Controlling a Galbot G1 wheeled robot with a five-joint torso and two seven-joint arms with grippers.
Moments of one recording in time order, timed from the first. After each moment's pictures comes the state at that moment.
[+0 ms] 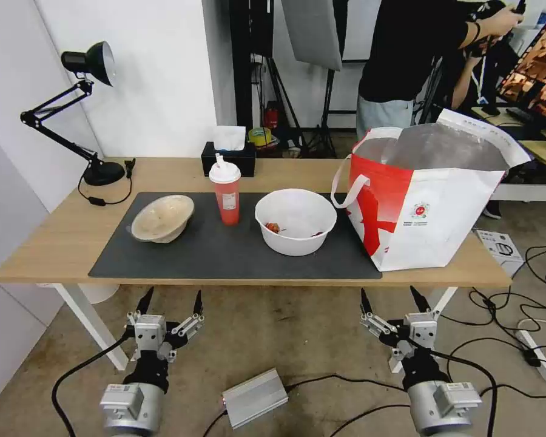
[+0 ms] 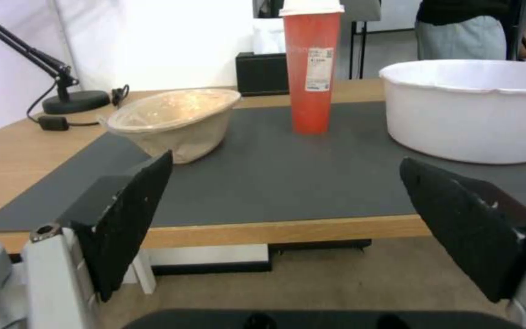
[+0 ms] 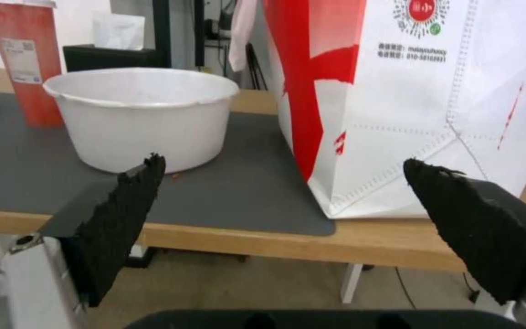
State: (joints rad) left arm 1.80 -1.50 -0.55 -2.30 0.00 0.00 -0.01; right arm -1.80 1.49 0.55 2.30 0.00 0.00 0.01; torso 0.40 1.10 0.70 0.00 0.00
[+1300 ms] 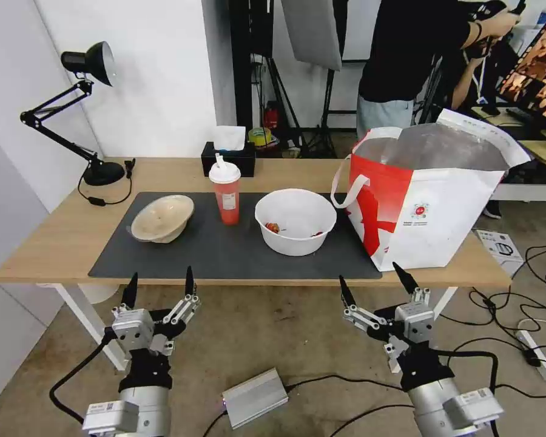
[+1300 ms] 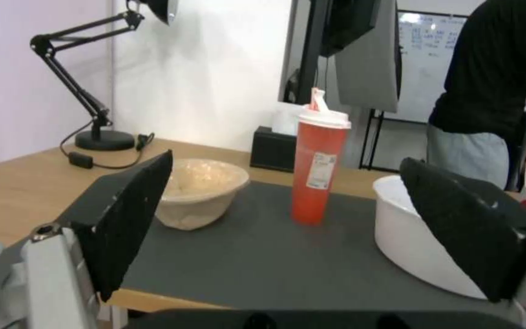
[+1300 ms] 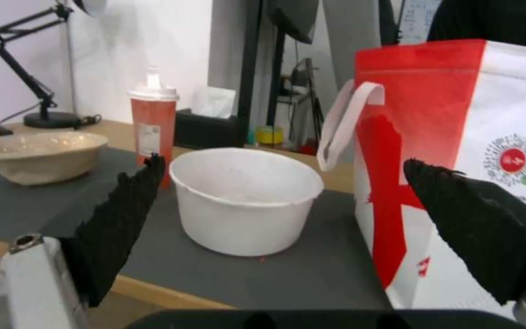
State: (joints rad) left arm 1.83 -1.39 -0.37 -2.41 -0.08 -0.13 -0.31; right arm -1.80 1.13 0.42 2.47 0.13 0.00 0.15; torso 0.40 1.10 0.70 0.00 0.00
